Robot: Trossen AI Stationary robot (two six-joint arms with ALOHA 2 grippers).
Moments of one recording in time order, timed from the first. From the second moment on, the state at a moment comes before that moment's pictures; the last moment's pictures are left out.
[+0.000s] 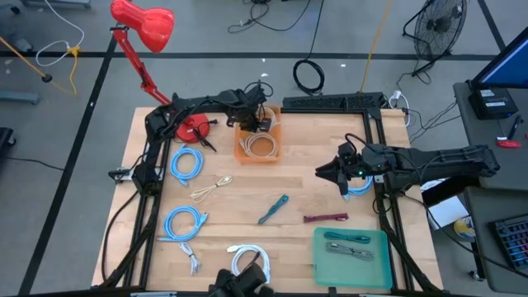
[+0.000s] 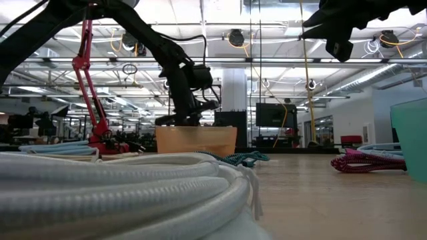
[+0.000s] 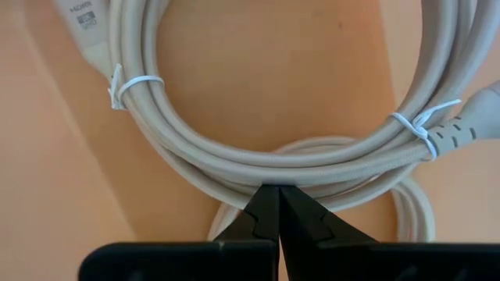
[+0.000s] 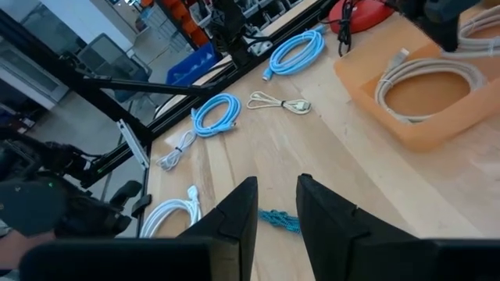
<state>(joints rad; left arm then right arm) 0.63 2.12 1.62 -0.72 0.11 -0.66 0.05 0.74 0.62 -0.22 0.03 0.64</state>
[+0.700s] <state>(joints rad) 0.65 2.18 1.63 -0.68 0.13 -0.68 0.05 0.74 0.62 -0.22 0.05 0.64</state>
